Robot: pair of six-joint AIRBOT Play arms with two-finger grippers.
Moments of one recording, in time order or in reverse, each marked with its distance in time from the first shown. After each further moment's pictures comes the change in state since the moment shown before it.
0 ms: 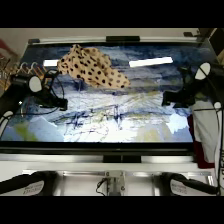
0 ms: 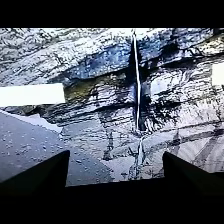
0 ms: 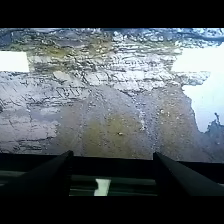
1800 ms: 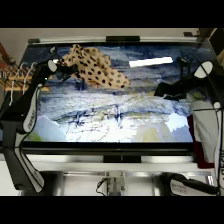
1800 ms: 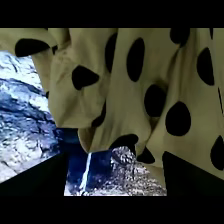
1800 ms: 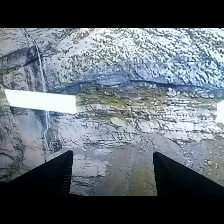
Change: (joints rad) left arm 0.143 -0.773 0.751 -0.286 0.525 -0.189; right arm 0.006 -0.001 0.000 0.188 -0.192 -0.016
